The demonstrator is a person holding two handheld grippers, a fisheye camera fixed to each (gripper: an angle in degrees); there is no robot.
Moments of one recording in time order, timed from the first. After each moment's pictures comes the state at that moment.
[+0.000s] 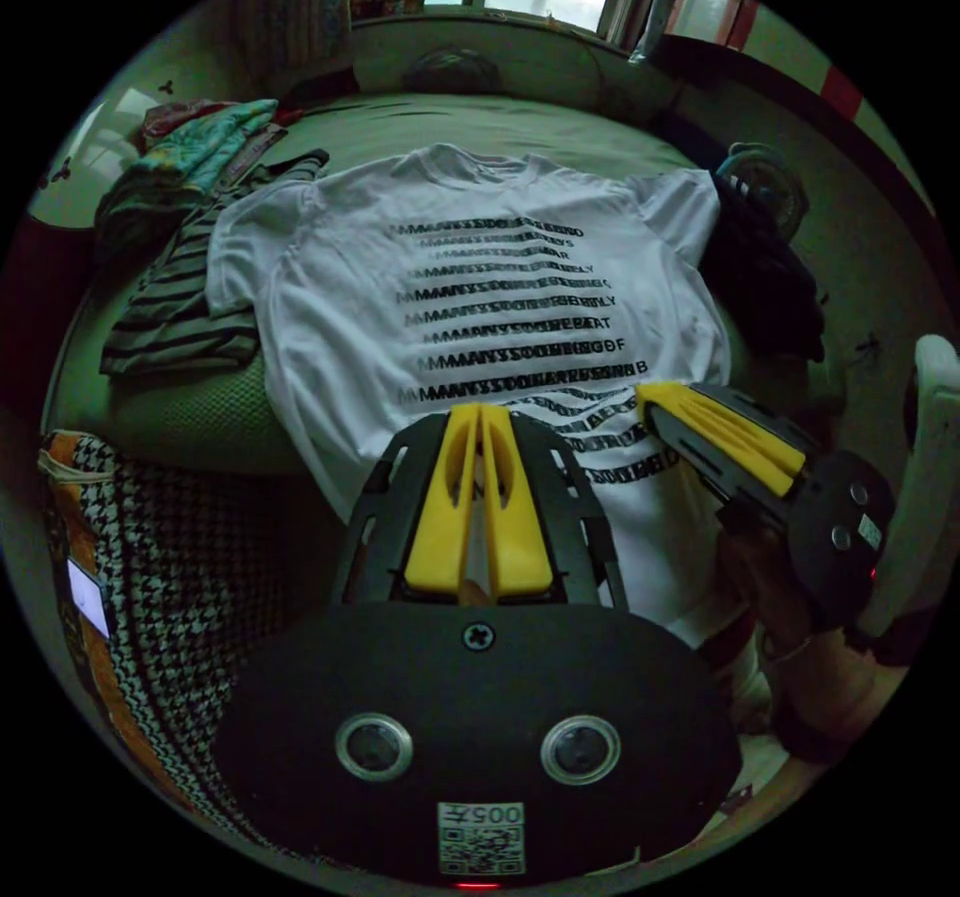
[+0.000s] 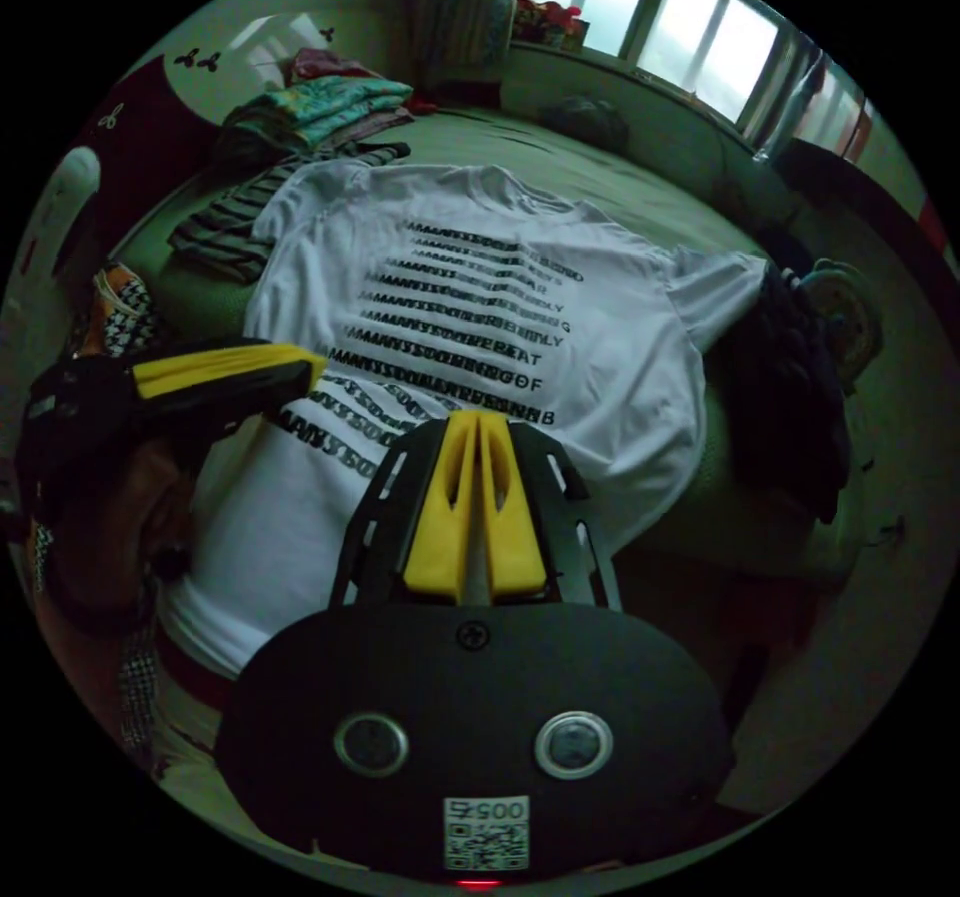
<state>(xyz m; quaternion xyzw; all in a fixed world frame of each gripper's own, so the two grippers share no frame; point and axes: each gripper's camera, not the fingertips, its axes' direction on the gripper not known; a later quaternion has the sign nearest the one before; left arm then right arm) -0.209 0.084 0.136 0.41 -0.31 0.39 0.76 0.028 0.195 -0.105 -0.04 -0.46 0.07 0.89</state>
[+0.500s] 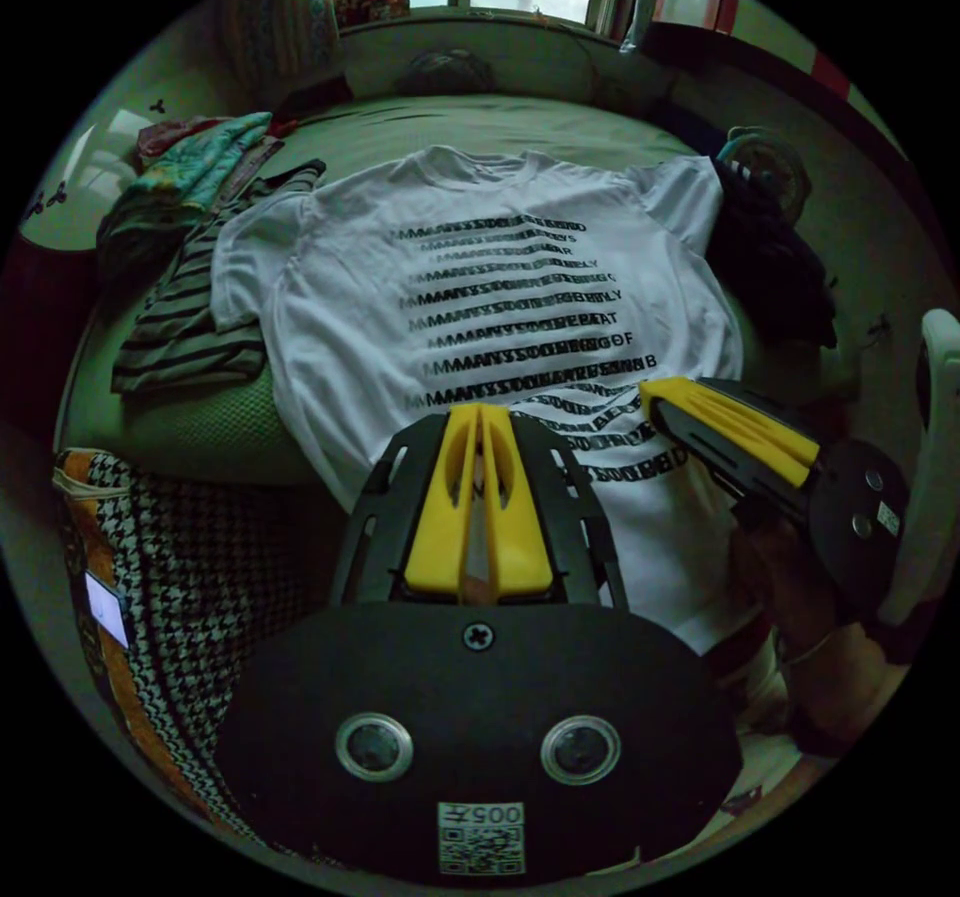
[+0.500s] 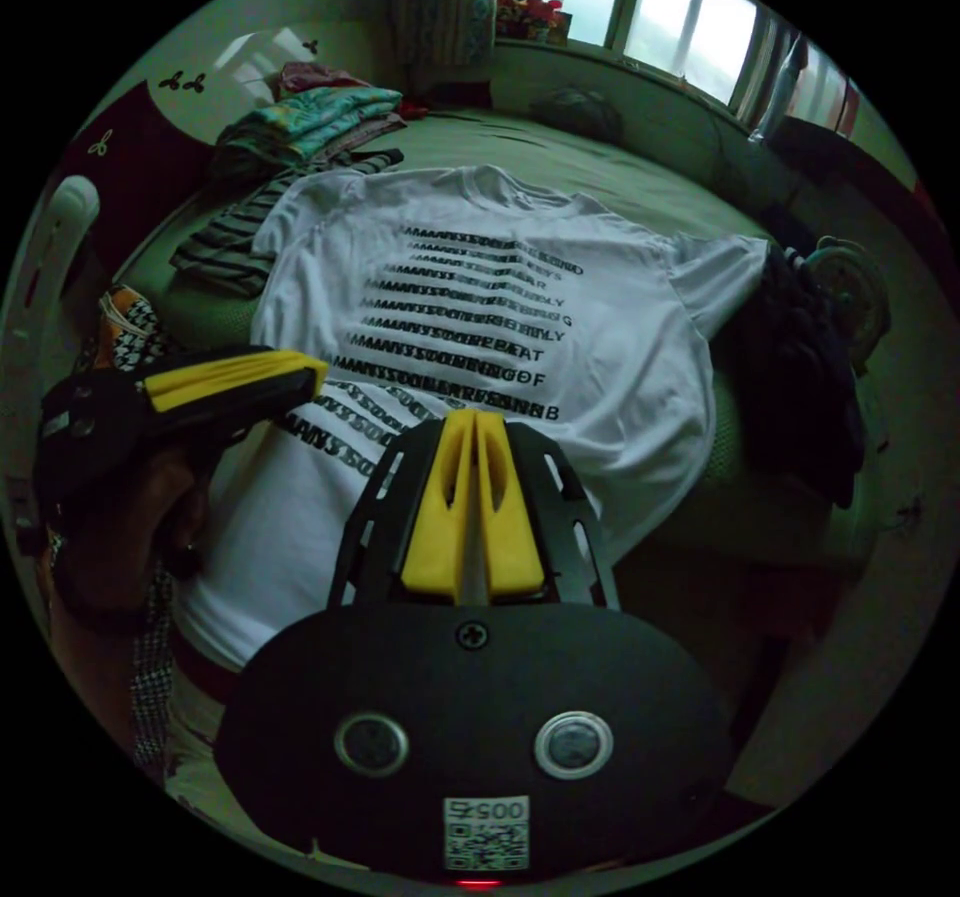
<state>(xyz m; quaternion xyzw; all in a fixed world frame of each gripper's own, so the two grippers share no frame) -0.199 0.079 0.133 0.41 -0.34 0.39 0.75 0.029 0.178 -0.090 -0.04 -0.47 0.08 0.88</state>
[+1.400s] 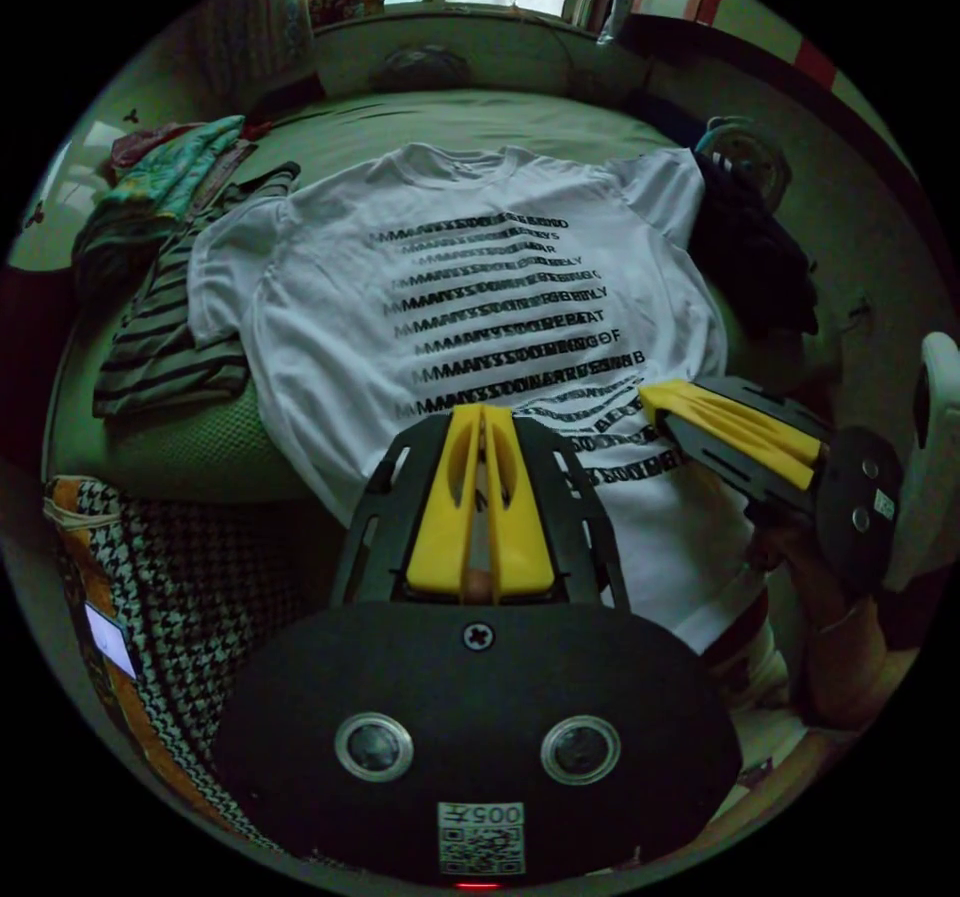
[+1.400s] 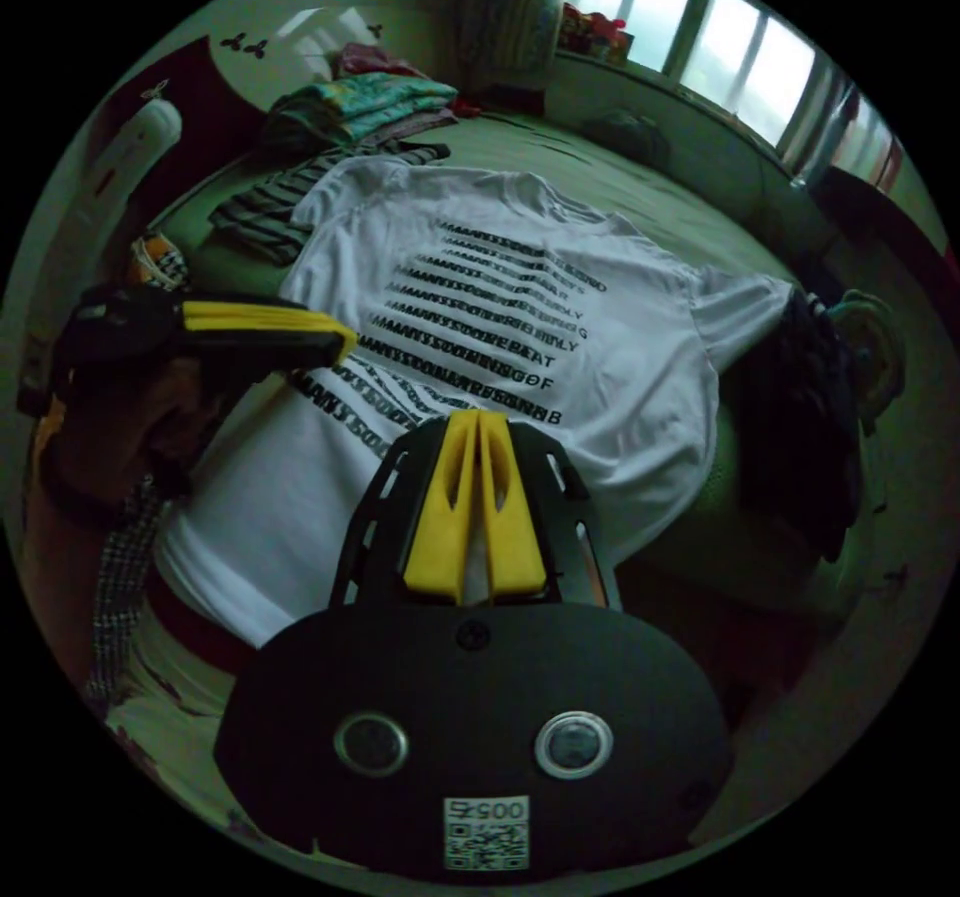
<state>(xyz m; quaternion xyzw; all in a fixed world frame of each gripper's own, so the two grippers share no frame) -0.229 0.018 0.067 0.38 -0.32 0.43 0.76 0.034 0.119 -0.053 -0.01 -0.49 0.04 0.87</state>
